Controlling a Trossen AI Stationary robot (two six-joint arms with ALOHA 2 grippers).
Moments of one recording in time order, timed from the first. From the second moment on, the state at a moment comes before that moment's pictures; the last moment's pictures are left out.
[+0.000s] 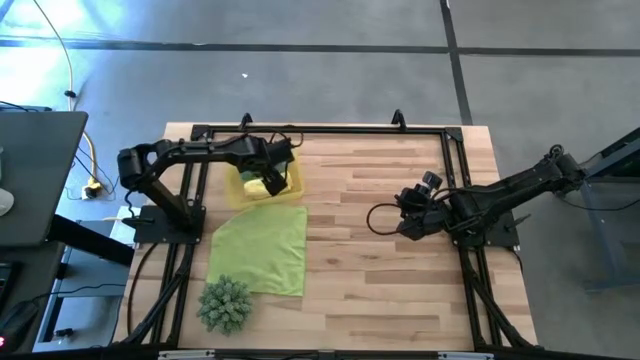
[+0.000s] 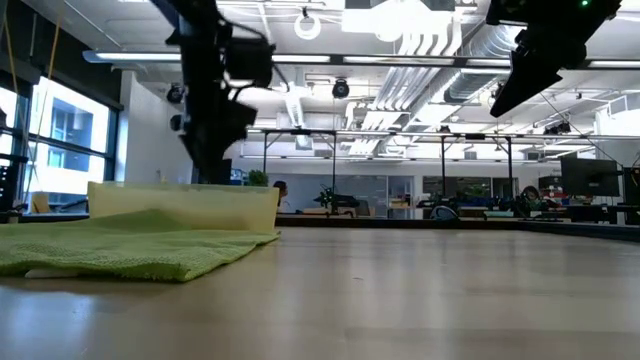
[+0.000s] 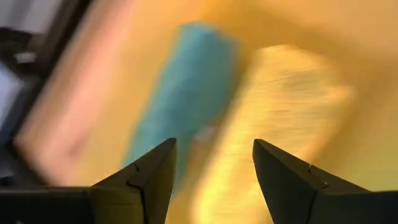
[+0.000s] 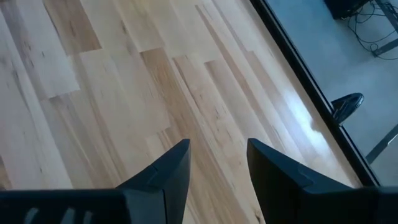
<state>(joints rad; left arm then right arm) 0.49 1.59 1.10 -0.92 -0.34 -0.27 0.33 1.12 0.87 -0.98 0.72 0.59</state>
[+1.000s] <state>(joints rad) -0.26 1.92 1.19 -0.72 -0.20 -0.91 0.33 1.12 0.87 -0.97 0.33 0.52</state>
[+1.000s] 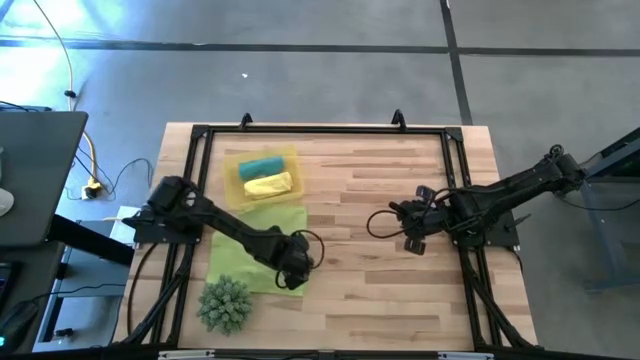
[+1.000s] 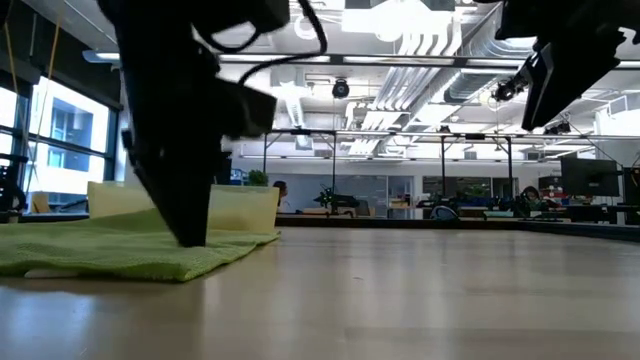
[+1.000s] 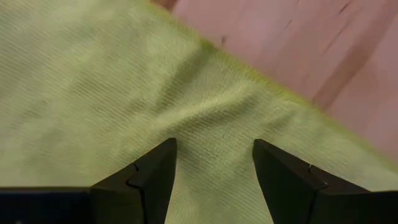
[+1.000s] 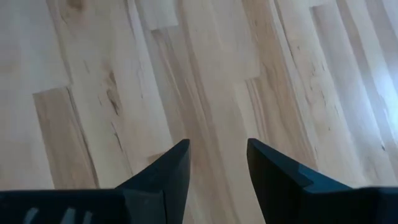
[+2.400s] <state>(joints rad) -0.35 2.10 1.63 -0.88 -0.35 -1.48 0.33 1.12 0.87 -0.93 0.32 0.52</state>
